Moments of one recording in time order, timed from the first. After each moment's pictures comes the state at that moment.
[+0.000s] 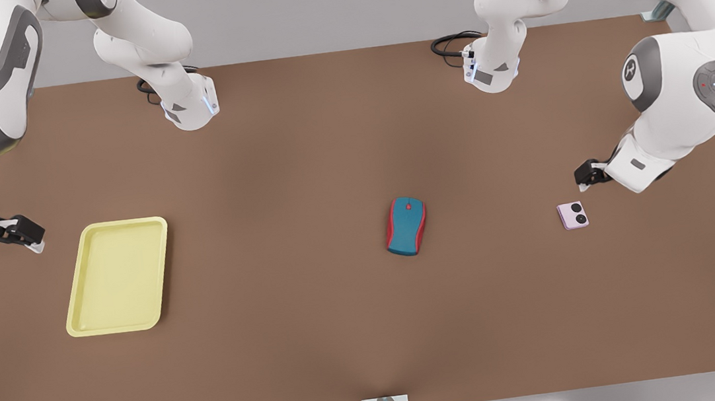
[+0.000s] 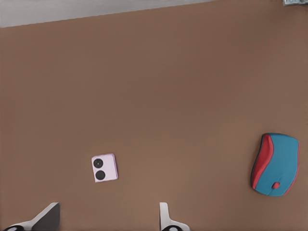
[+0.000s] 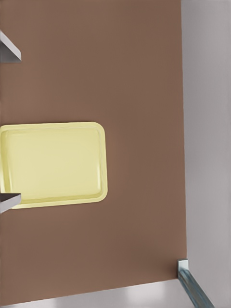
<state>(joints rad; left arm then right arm) -0.01 0.21 -0.06 -1.45 0.06 1.63 0.03 -0.07 0.20 -0.05 -1.26 -0.08 1.59 -0.05</state>
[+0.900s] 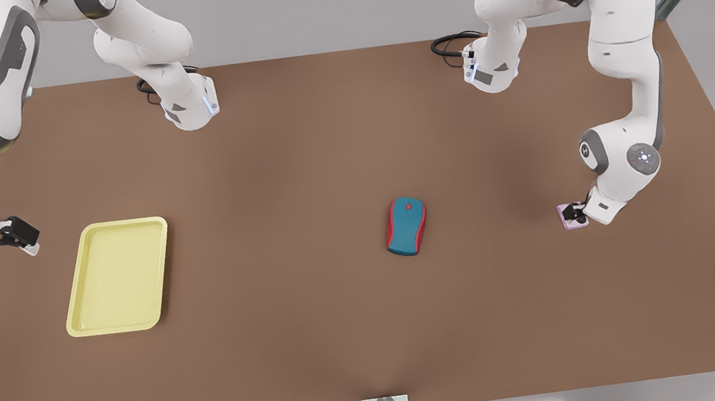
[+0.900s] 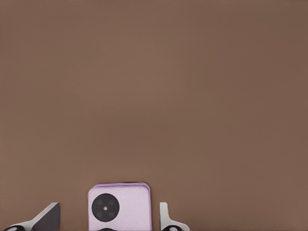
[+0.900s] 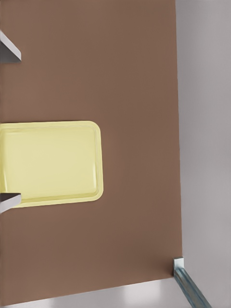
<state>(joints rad) 0.06 0.42 0.12 -2.16 -0.02 2.64 0.16 -0.08 0.20 -0.05 -1.26 -0.07 1.61 -0.06</state>
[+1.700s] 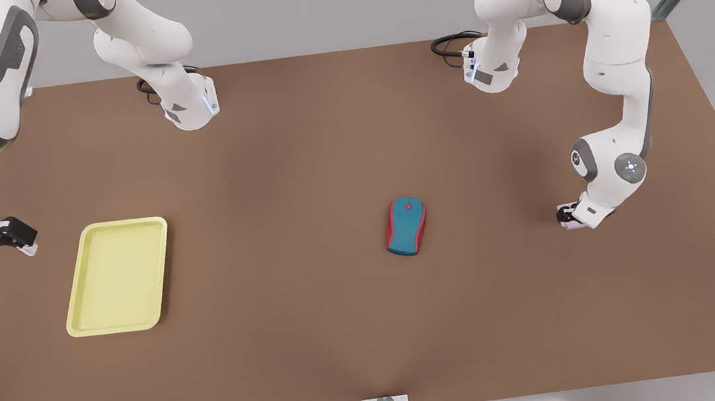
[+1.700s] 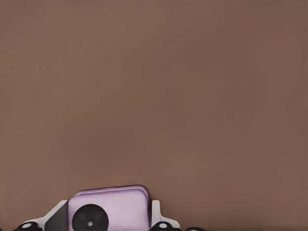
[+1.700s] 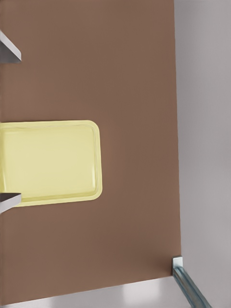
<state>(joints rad) 0.06 0.51 0.12 -2.16 -0.02 2.71 0.23 -0.08 0.20 -0.05 -1.26 -0.07 1.61 -0.07</state>
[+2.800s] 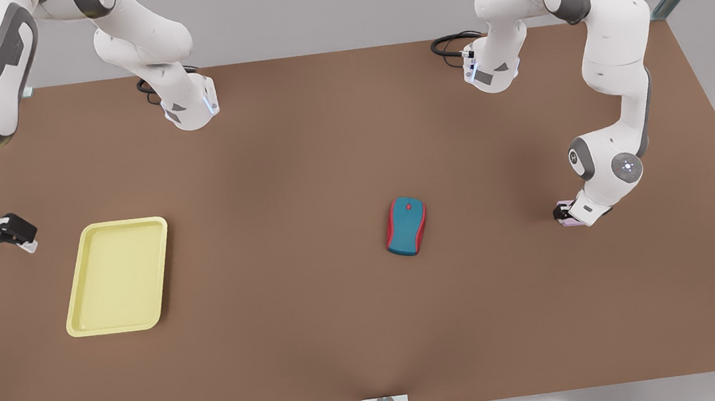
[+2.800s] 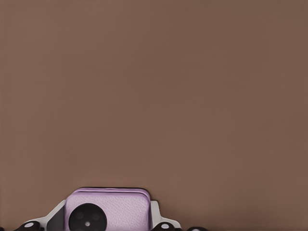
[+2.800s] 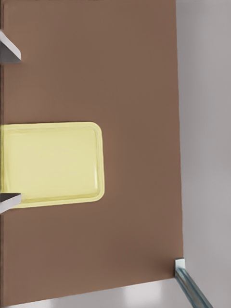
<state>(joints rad) 0.05 0.51 0.12 -2.18 -0.02 2.72 0.25 -0.08 0.19 -0.05 -1.26 -0.06 1.58 -0.07</state>
